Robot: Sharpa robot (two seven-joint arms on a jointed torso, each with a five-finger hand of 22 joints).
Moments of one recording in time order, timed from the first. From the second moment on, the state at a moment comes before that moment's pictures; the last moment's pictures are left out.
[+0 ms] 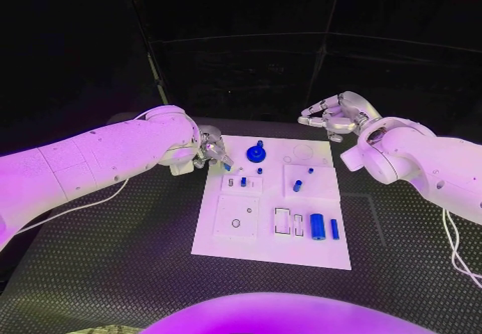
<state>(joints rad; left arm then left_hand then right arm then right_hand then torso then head) 1.22 -0.68 0.04 1.31 -1.06 0.19 -0.51 1.12 -0.03 0.58 0.03 0.12 1.00 0.08 0.42 0.57 1.21 0.02 1.04 0.78 1.47 -0.06 1.54 1.31 0.12 1.36 0.05 1.06 1.31 1.14 -0.75 0.15 1.37 -0.84 -0.35 0.02 1.29 -0.06 -0.03 0.11 0.37 0.96 0.15 0.14 0.07 1.38 0.07 1.35 1.30 1.46 0.00 1.51 1.31 0.10 1.32 0.10 1.34 1.04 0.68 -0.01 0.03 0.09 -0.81</state>
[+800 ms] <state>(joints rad) 1.15 -0.72 0.04 1.43 -1.12 0.02 -0.52 1.06 -0.05 0.65 0.01 0.18 1.01 0.07 0.47 0.57 1.25 0.02 1.07 0.81 1.47 -0.06 1.56 1.31 0.10 1.39 0.04 1.12 1.31 1.14 -0.75 0.15 1.37 -0.84 -0.35 0.02 1.29 -0.06 -0.03 0.11 0.37 0.96 0.15 0.14 0.07 1.38 0.07 1.35 1.30 1.46 0.00 1.51 1.31 0.10 1.32 0.10 1.34 1.04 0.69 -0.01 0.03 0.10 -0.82</state>
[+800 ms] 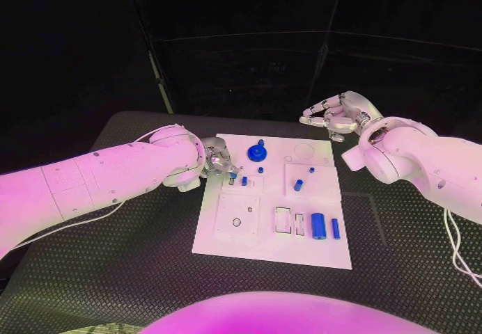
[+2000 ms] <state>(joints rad) 1.13 -0.73 0.04 1.45 -1.23 0.09 -0.53 1.01 -0.07 0.69 -0.02 0.23 1.01 0.05 0.50 0.57 1.28 0.01 1.10 0.83 1.47 -0.07 1.56 1.31 0.09 1.42 0.03 1.18 1.31 1.13 -0.75 0.15 1.36 -0.84 -0.35 0.02 1.29 -0.06 -0.03 0.11 0.37 0.96 0.15 0.14 0.07 1.38 0.07 1.35 1.30 1.46 0.00 1.51 1.31 0.10 1.32 0.10 1.34 1.04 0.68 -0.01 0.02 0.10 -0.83</state>
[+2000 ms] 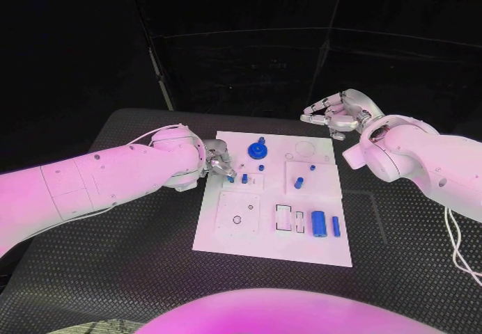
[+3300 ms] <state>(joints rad) 1.14 -0.72 0.04 1.44 -1.27 0.13 -0.53 0.98 -0.07 0.71 -0.04 0.23 1.01 0.05 0.53 0.57 1.30 0.00 1.13 0.87 1.47 -0.08 1.56 1.31 0.09 1.43 0.03 1.20 1.31 1.13 -0.75 0.15 1.36 -0.84 -0.35 0.02 1.29 -0.06 -0.03 0.11 0.37 0.96 0.15 0.14 0.07 1.38 0.07 1.35 1.30 1.46 0.00 1.51 1.31 0.10 1.32 0.10 1.34 1.04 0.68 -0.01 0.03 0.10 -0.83</state>
